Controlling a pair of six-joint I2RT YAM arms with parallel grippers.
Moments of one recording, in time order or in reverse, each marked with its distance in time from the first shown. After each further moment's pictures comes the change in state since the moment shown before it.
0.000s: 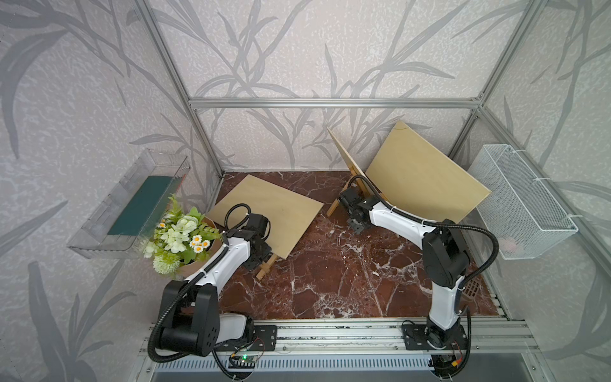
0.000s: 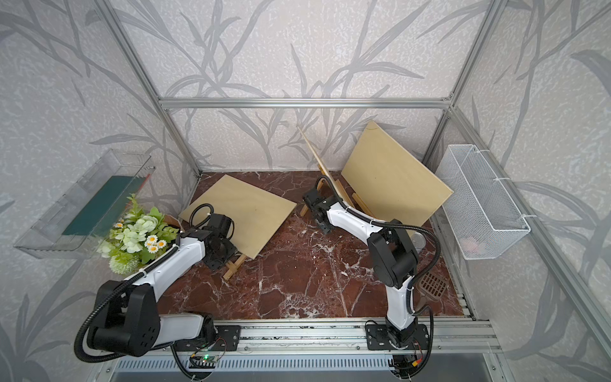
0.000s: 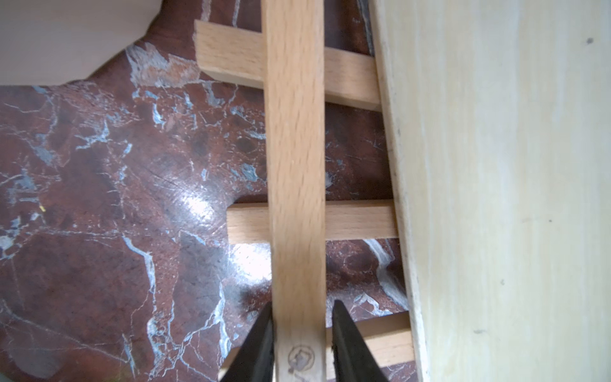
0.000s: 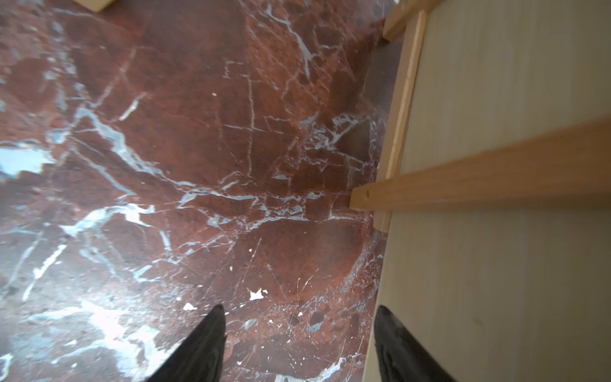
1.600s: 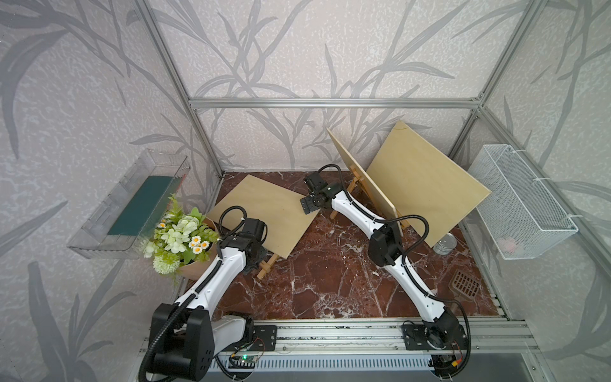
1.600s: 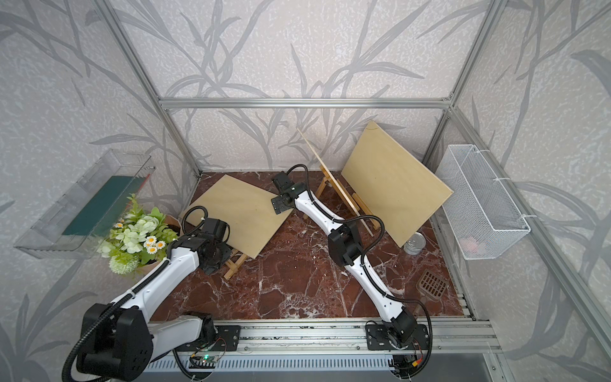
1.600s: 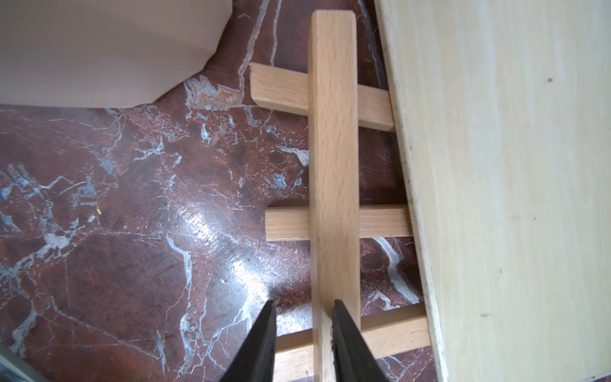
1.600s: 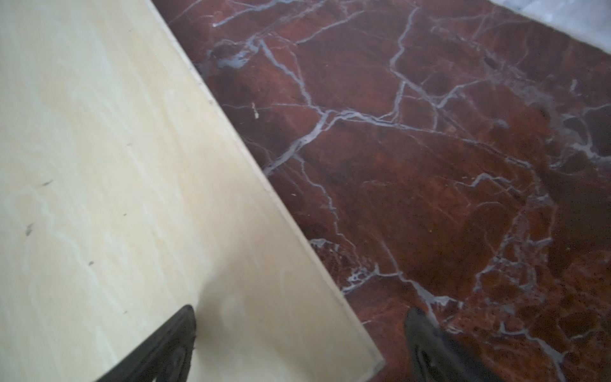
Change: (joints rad) left arm 0.001 -0.137 -0.054 -0.021 -0.066 0.004; right arm 0.071 0.785 1.183 -0.126 -0.349 0.256
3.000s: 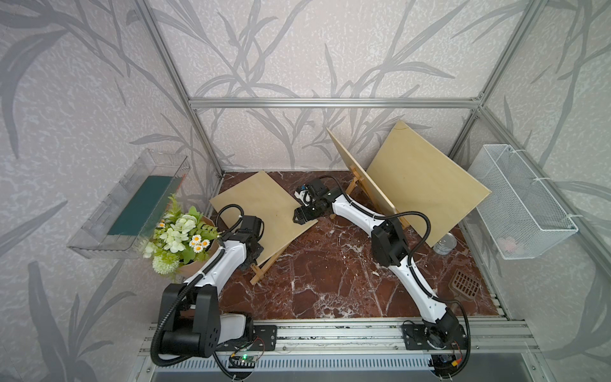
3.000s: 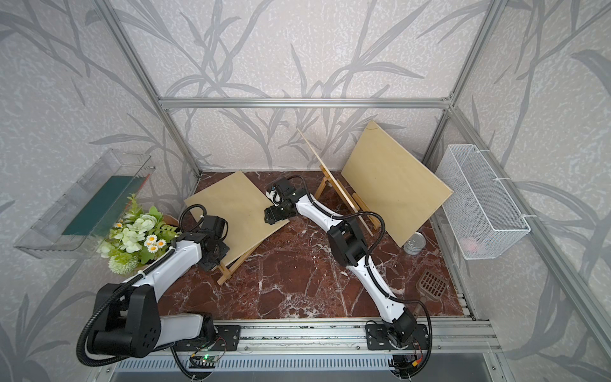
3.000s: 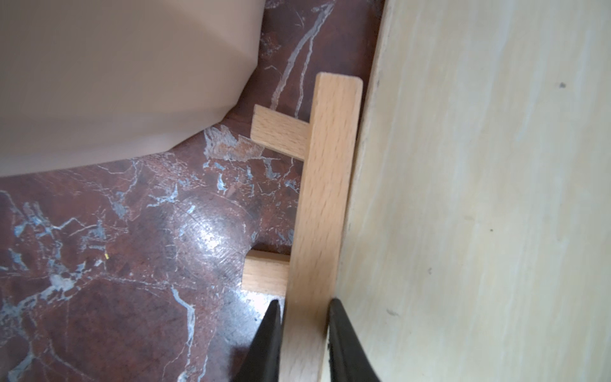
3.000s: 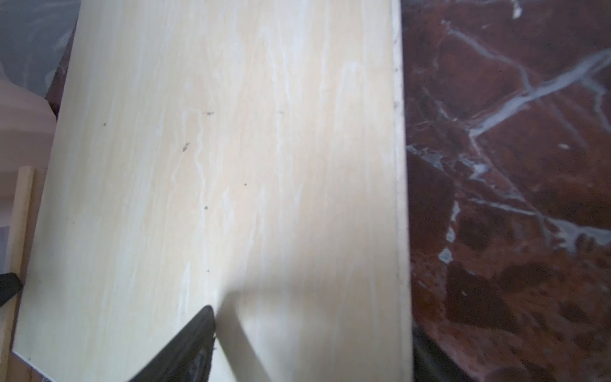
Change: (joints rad) left arm 0.070 0.128 0.004 0.097 -0.055 0.023; right arm 0.014 -0.122 -0.322 0.198 -0.527 -0.009
